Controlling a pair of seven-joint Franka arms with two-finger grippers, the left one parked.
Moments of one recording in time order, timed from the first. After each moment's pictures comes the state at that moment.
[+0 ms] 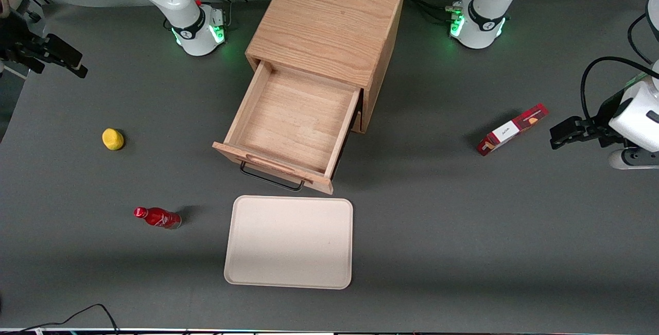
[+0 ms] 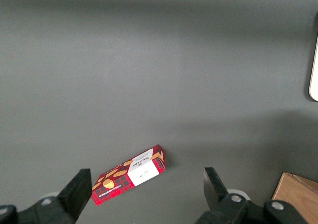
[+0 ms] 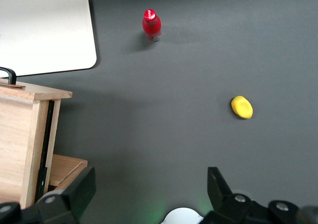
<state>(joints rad) 0.06 -0.22 -0.04 -1.68 -0.02 1.46 0.18</state>
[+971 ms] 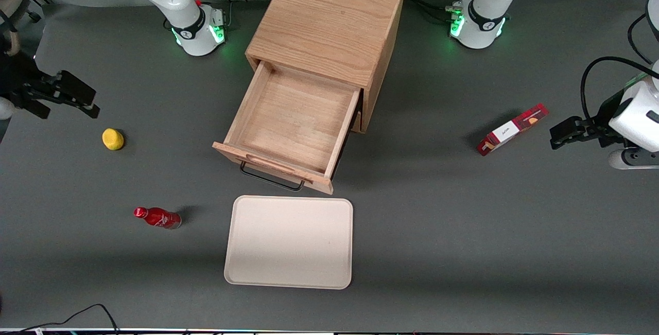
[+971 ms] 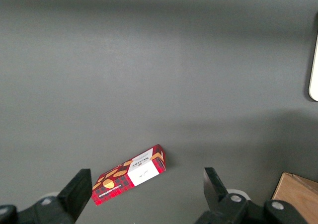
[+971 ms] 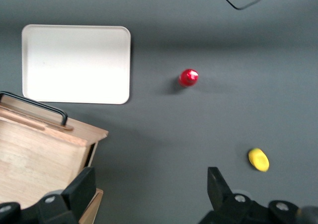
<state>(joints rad) 0.07 0.14 0.08 -1.22 -0.02 1.45 0.16</state>
